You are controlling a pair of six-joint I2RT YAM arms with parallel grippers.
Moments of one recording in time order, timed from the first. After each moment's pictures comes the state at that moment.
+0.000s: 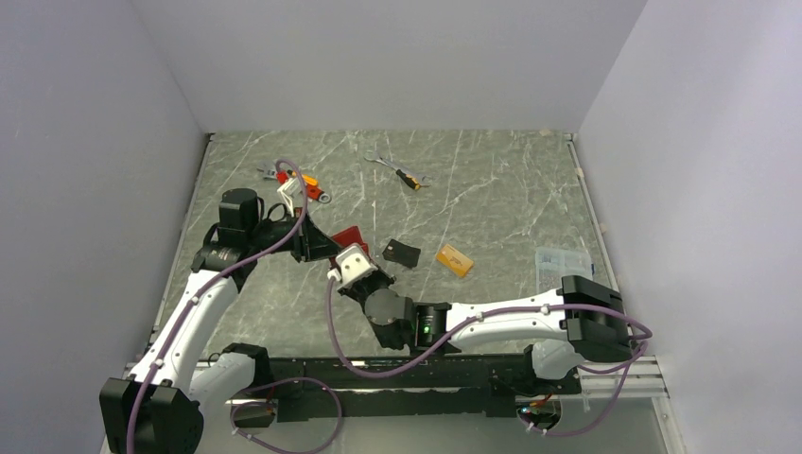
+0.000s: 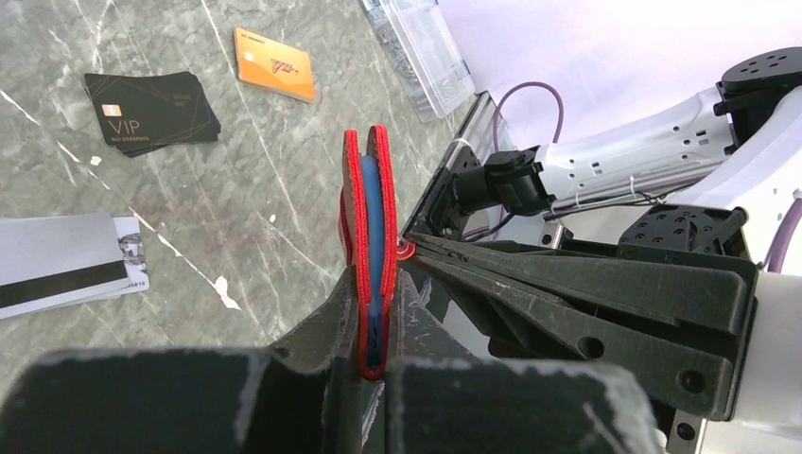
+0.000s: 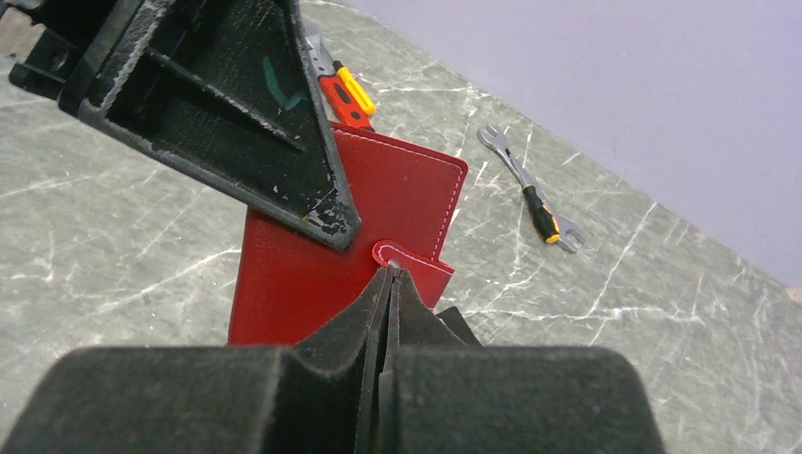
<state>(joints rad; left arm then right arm) -0.16 0.96 0.77 -0.29 1.05 -0.44 1.47 1.52 0.94 0.50 0.99 -0.27</state>
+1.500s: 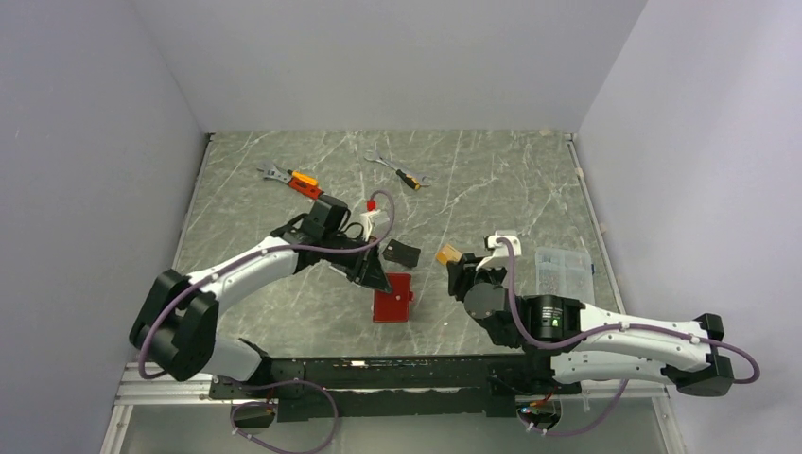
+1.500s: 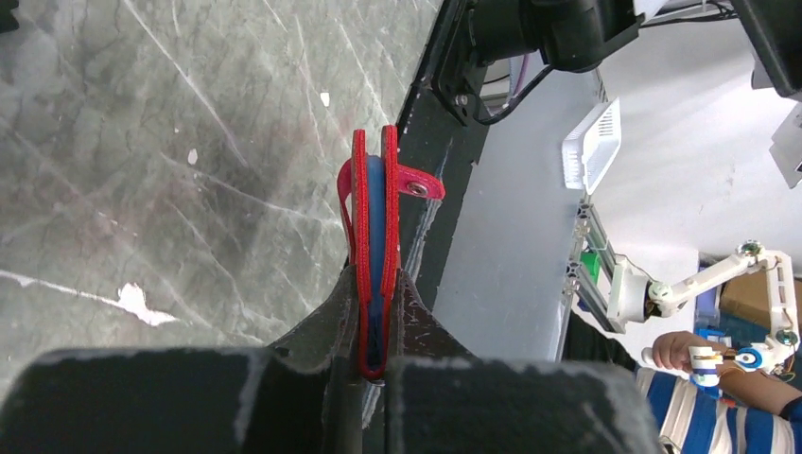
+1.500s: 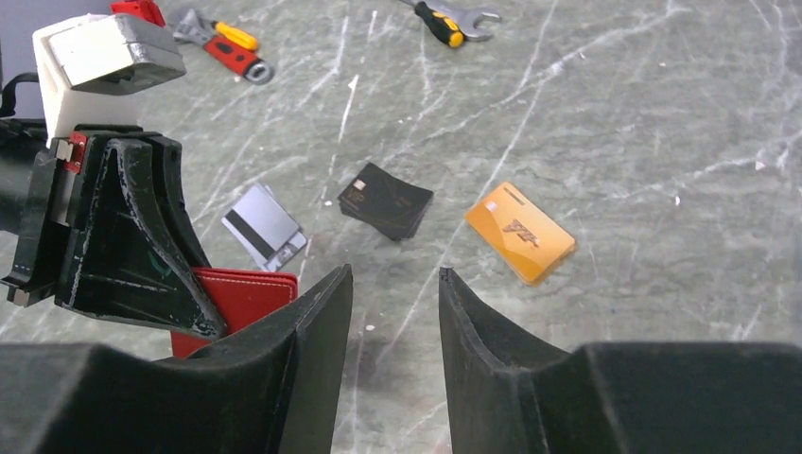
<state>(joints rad) -0.57 1.36 0.85 -0.31 0.95 -0.29 1.37 0.77 0.74 -0.48 1.04 0.71</state>
